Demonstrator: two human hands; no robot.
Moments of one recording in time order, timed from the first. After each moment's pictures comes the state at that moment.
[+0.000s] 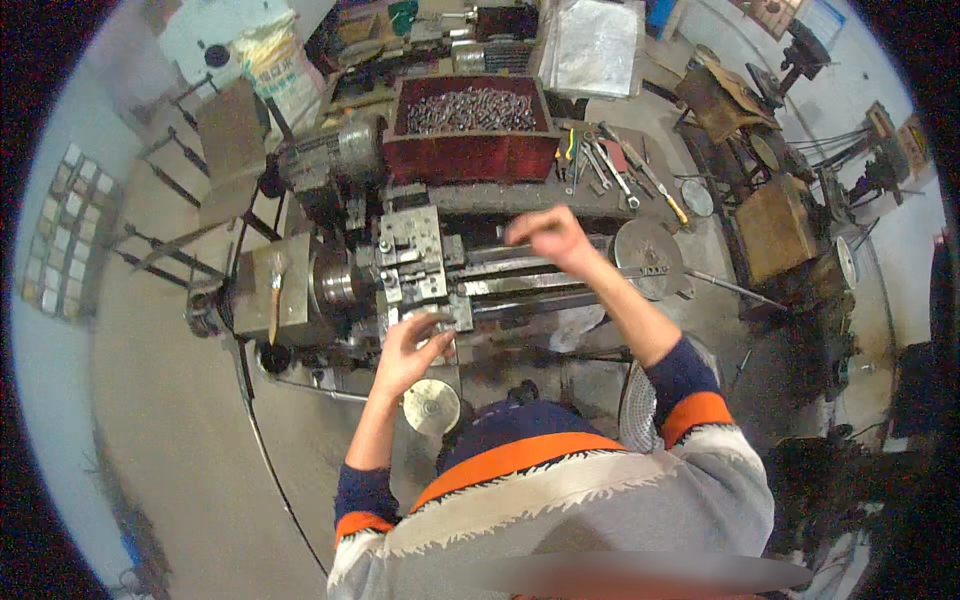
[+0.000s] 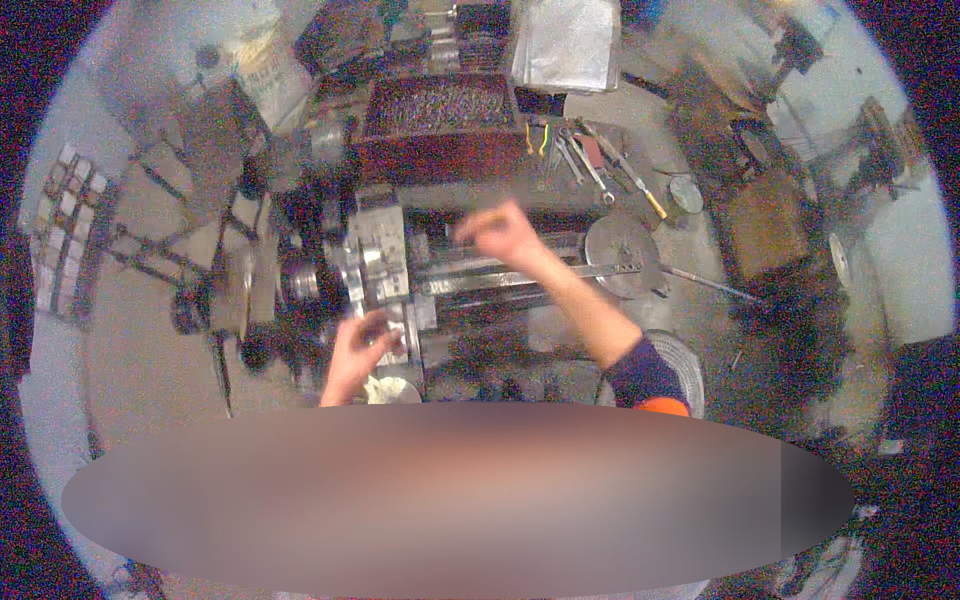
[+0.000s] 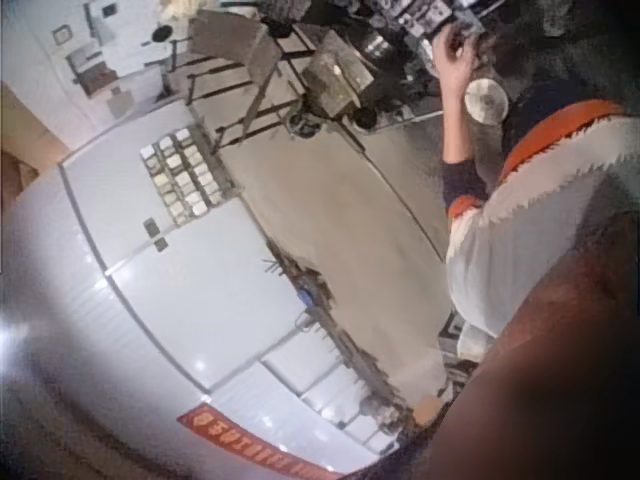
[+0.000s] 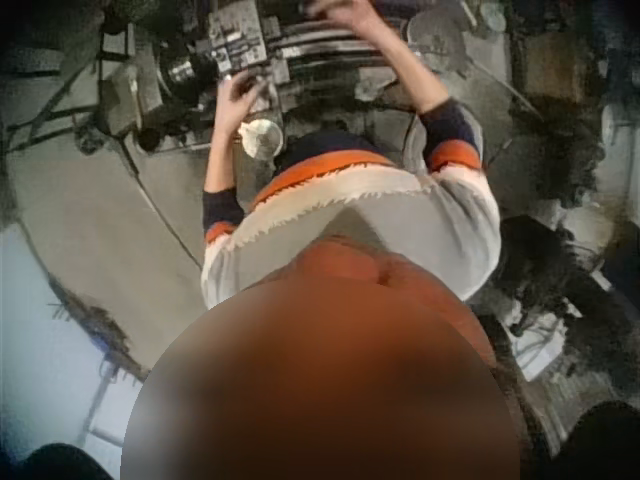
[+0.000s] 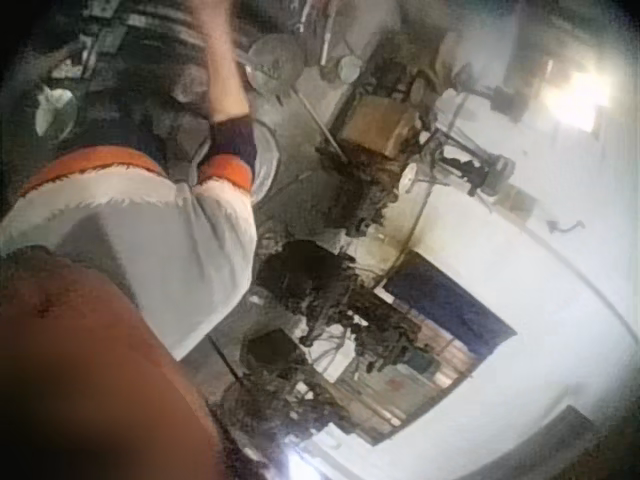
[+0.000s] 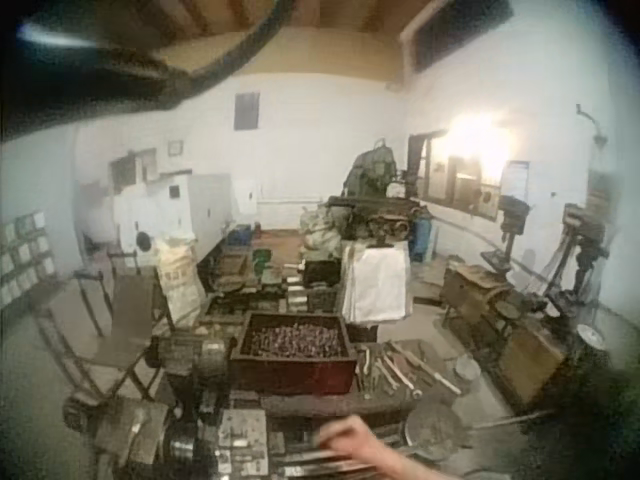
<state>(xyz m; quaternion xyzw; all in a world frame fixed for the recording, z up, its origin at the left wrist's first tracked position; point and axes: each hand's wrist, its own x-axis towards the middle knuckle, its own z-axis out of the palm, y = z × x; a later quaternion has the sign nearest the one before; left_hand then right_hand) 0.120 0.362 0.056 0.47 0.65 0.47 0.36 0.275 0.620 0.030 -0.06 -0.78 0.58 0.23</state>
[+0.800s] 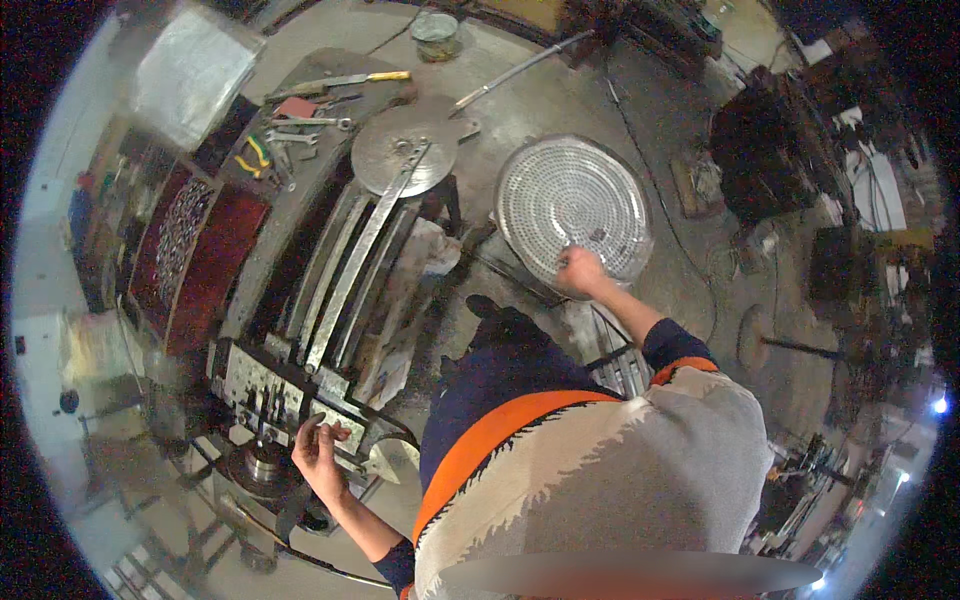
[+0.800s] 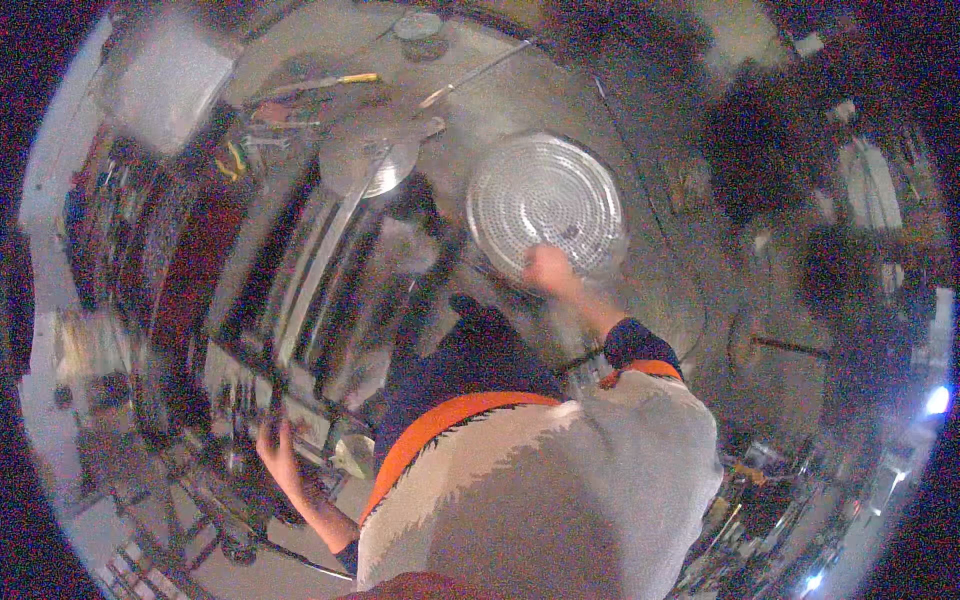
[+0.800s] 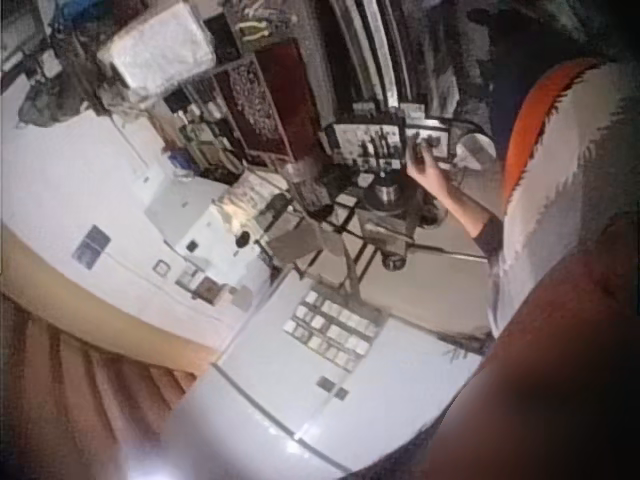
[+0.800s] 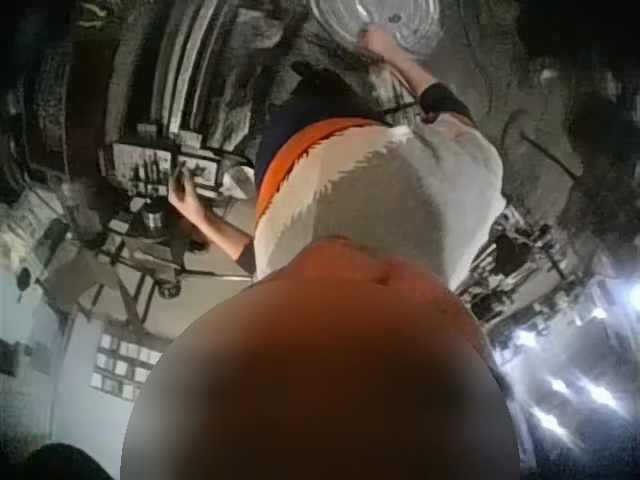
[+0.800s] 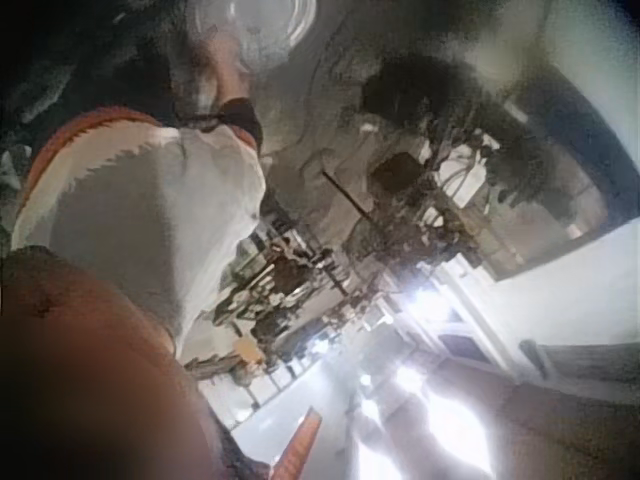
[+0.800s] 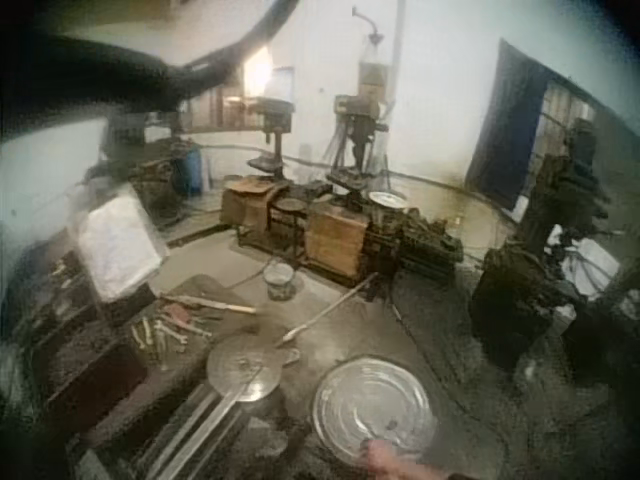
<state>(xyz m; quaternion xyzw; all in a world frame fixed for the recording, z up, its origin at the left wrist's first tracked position) 0.144 0.386 0.030 0.45 0.68 0.40 0.42 0.628 0.404 -0.193 -0.78 -0.58 0.24 0.03</state>
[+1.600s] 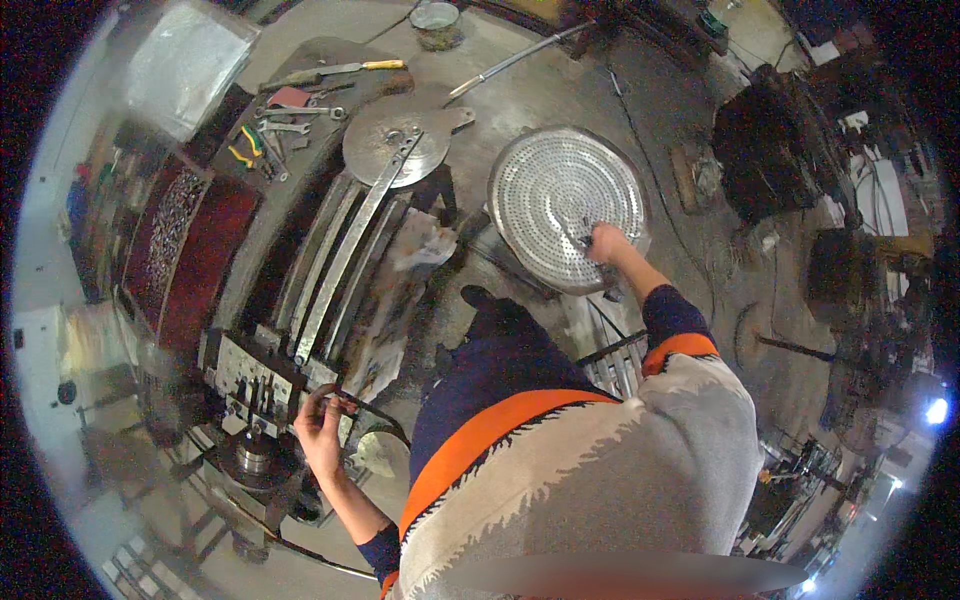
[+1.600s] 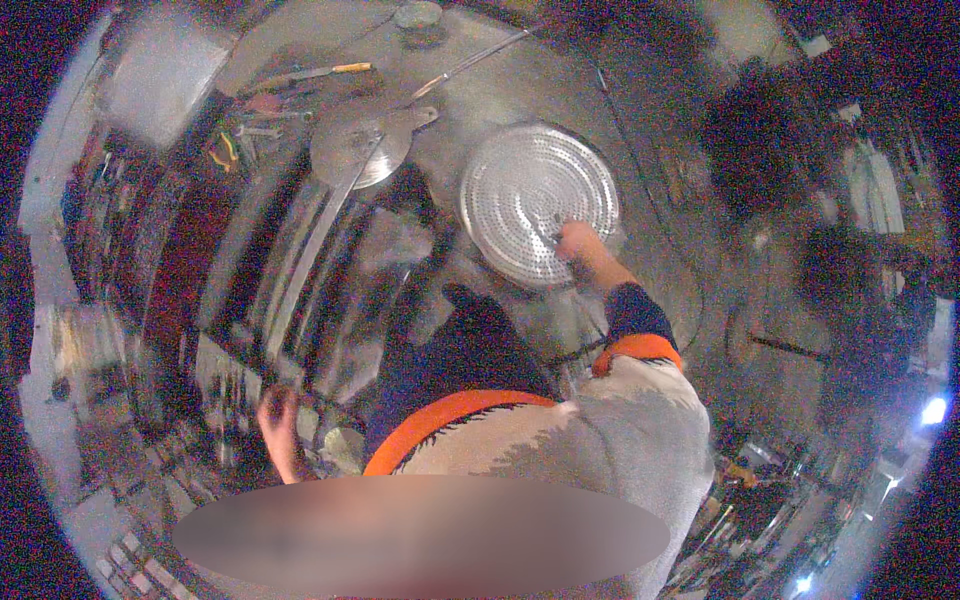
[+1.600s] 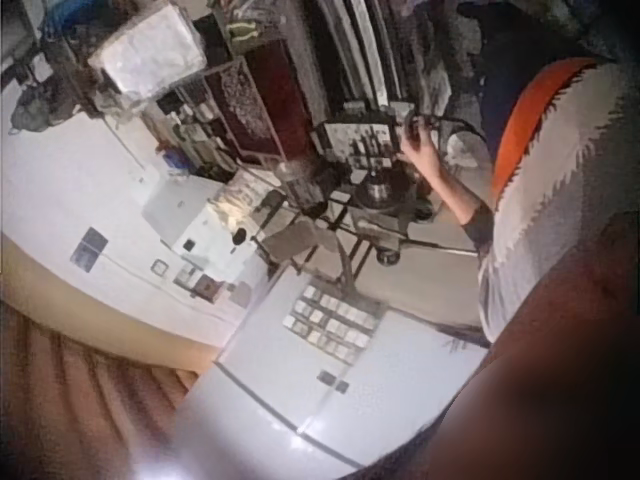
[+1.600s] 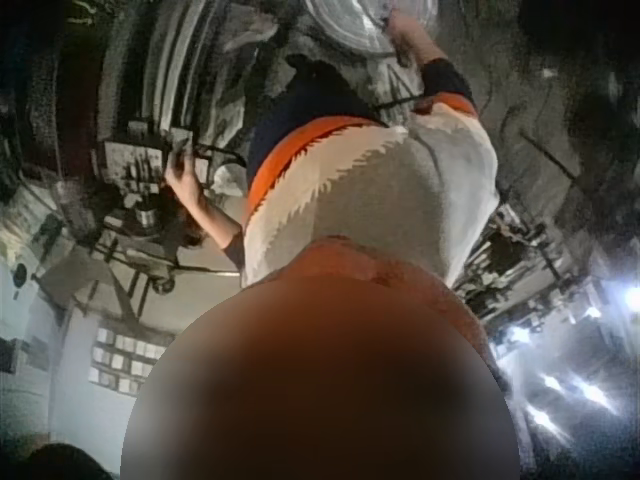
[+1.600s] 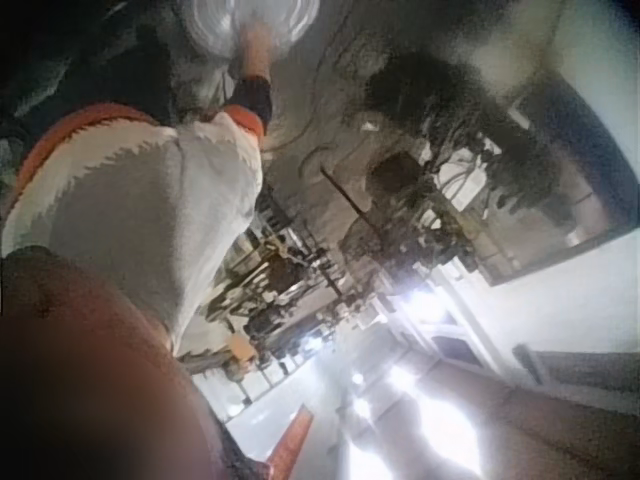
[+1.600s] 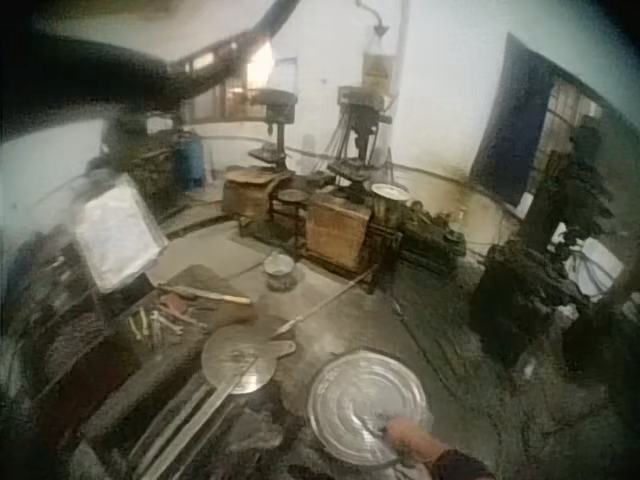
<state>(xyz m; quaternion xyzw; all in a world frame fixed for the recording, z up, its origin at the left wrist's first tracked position) 0.166 0.407 0.020 0.50 0.61 0.33 0.51 0.726 0.406 -0.232 -0.75 -0.61 0.23 -0.12</state>
